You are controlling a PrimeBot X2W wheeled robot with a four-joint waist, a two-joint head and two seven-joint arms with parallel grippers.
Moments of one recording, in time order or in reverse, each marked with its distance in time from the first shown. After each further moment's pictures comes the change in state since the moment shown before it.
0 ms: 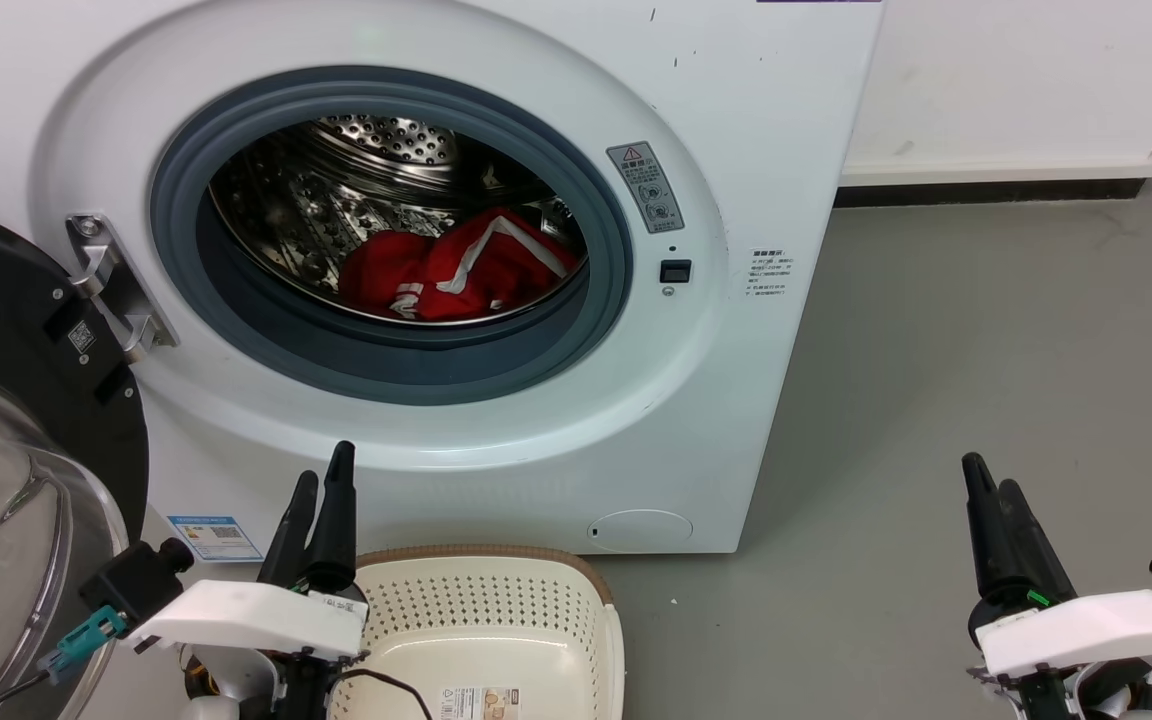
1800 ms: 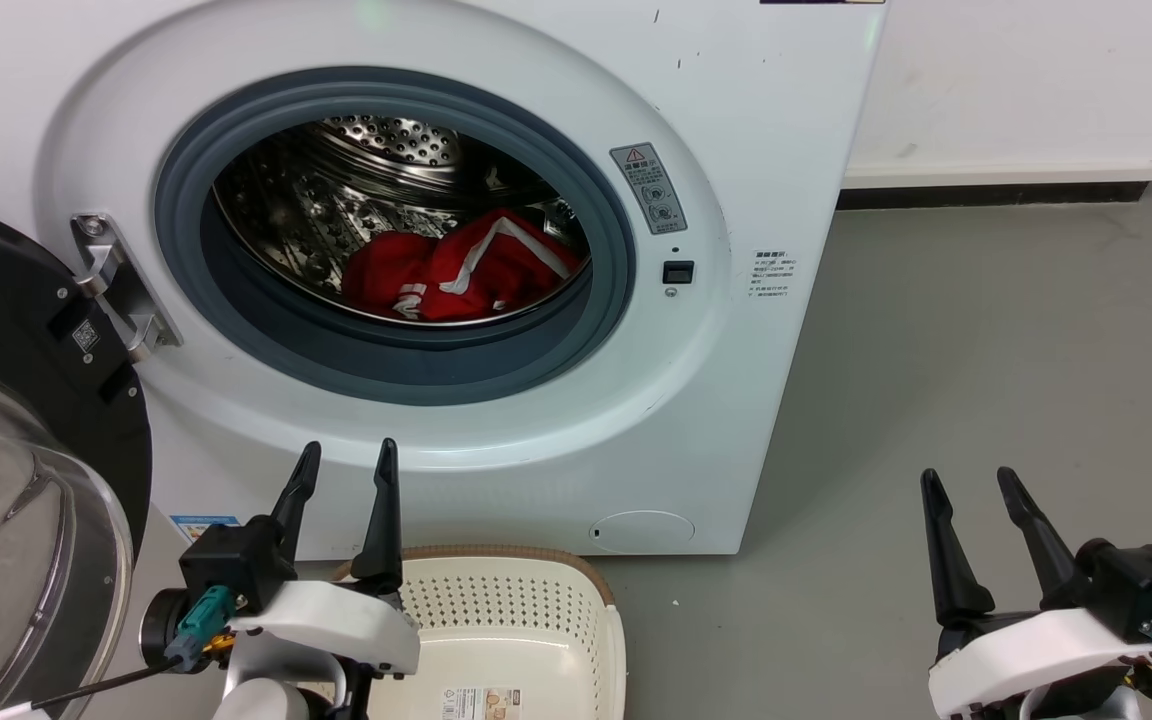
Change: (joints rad) left arm -0.021 0.041 -0.099 0.014 0.660 0.088 -0.150; right arm 0.051 -0.001 0.037 -0.093 -0.645 0.000 -0.054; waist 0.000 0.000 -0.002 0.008
